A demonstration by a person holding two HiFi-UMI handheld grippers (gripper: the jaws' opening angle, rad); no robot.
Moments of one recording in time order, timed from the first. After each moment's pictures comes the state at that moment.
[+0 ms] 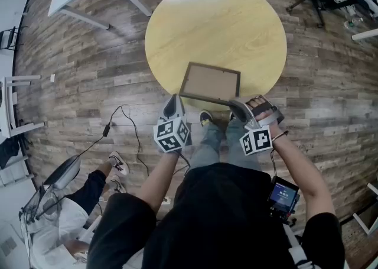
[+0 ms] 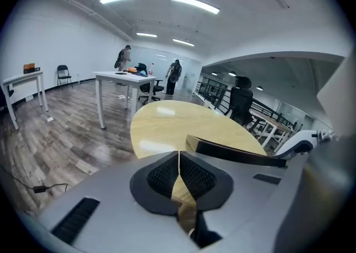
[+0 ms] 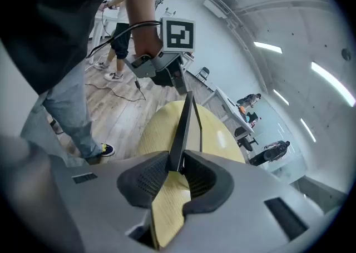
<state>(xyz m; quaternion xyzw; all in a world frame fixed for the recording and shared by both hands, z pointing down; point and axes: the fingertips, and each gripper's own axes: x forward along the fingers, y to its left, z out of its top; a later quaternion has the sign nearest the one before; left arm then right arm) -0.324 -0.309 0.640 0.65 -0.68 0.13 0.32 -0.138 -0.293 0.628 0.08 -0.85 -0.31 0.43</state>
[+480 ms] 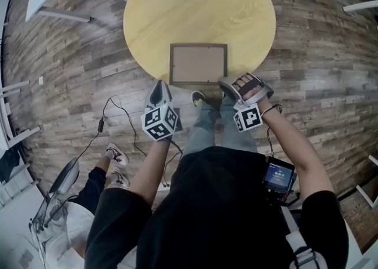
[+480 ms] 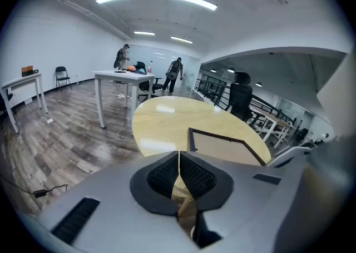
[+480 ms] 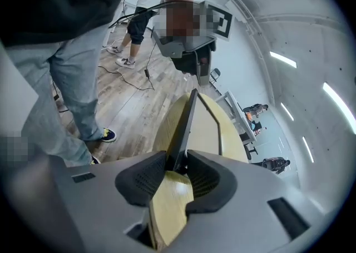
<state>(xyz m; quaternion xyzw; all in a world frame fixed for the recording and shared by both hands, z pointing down) -0.329 -0.304 0.657 0.65 -0.68 0.14 0.32 -0.133 -0.282 0.689 0.04 -0.81 -0.38 0.44</state>
